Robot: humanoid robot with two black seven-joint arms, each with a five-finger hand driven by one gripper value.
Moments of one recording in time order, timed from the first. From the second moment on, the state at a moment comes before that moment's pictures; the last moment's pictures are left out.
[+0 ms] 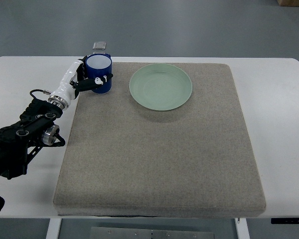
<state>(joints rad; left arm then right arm) -0.73 0.27 -0.62 -0.69 0.64 0.11 -0.48 0.04 0.00 0.01 0.11 -0.02 0.13 0.08</state>
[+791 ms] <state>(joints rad) -0.71 0.25 -0.62 -0.69 0.65 0.11 -0.48 0.04 0.00 0.01 0.11 -0.02 0.13 0.08</state>
